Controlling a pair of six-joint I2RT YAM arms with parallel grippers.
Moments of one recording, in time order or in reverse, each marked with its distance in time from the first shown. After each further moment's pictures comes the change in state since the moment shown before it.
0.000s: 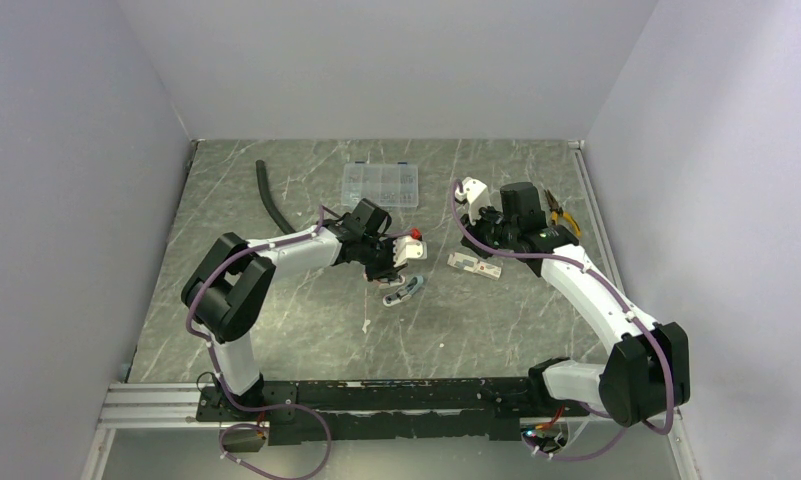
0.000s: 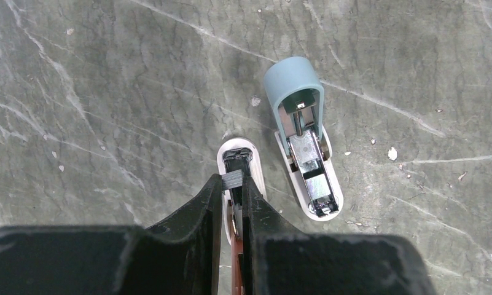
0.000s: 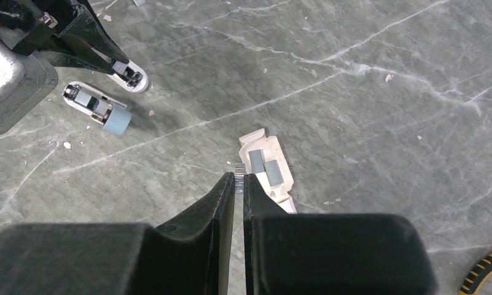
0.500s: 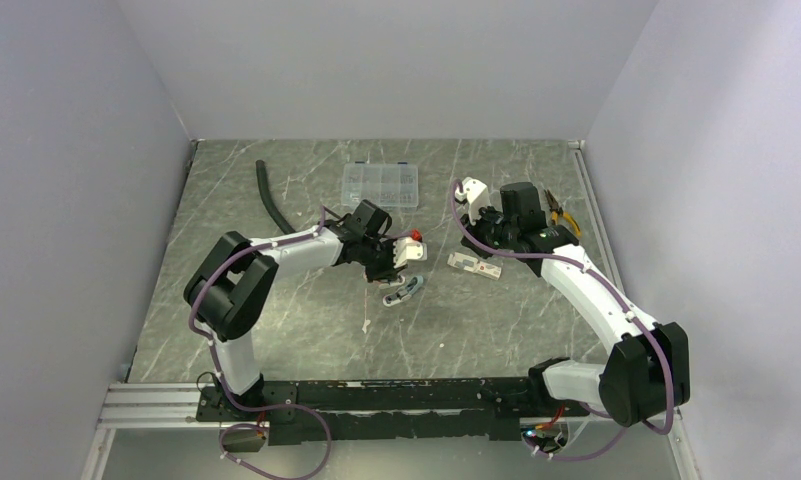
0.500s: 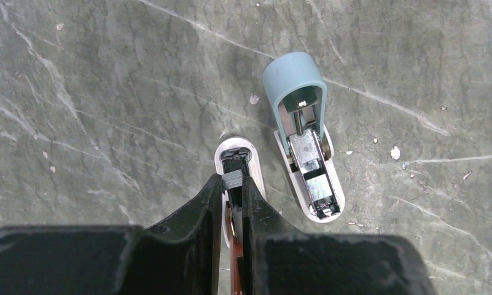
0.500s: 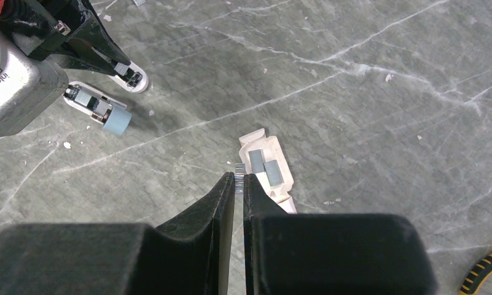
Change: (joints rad) left arm 0.000 0.015 0.000 0.000 0.000 0.003; right arm 0.000 0.000 0.000 0.000 0.000 0.000
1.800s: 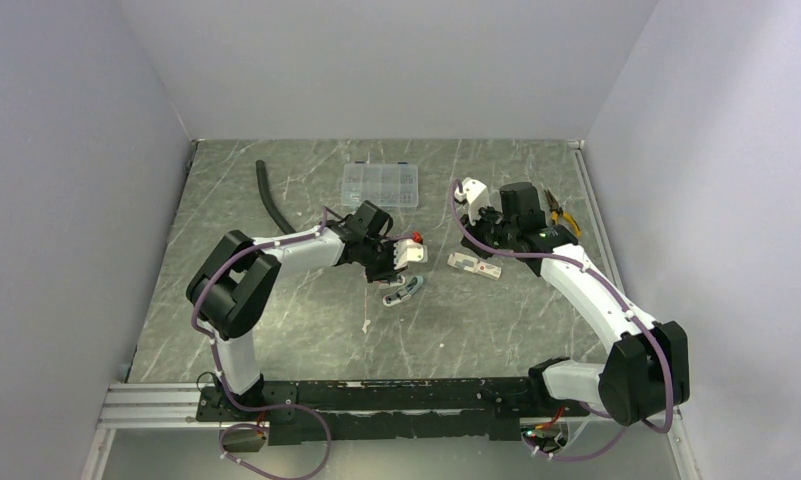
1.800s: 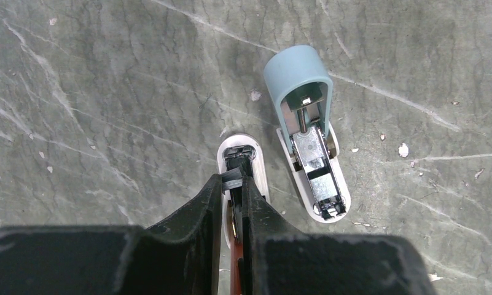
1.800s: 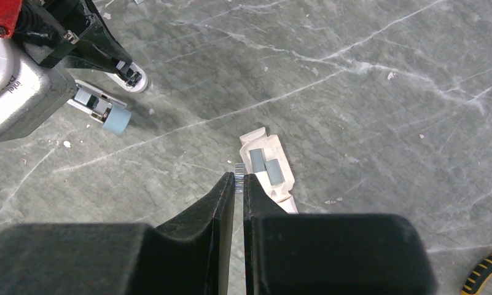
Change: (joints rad) left arm -0.003 0.015 0.003 -0.002 -0.015 0.018; right arm 0.000 0.005 0.000 -0.002 0.000 0.000
